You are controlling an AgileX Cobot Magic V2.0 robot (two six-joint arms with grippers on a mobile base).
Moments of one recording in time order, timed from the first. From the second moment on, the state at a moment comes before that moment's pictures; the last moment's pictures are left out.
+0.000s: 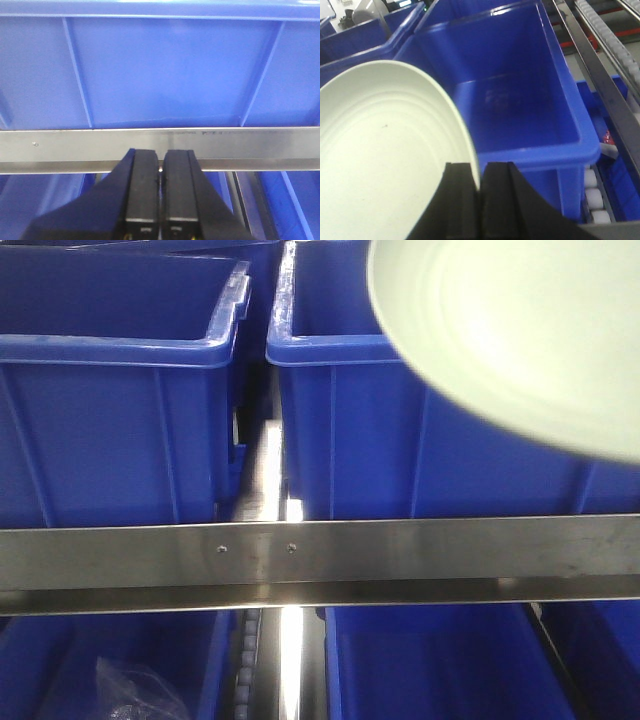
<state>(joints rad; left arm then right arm) 0.02 -0.01 0.00 -0.04 0.30 0.02 0.17 0.43 -0.39 0.23 0.11 0.08</state>
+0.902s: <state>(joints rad) 0.02 -0.01 0.00 -0.04 0.30 0.02 0.17 1.44 -1.12 0.23 -0.07 0.07</state>
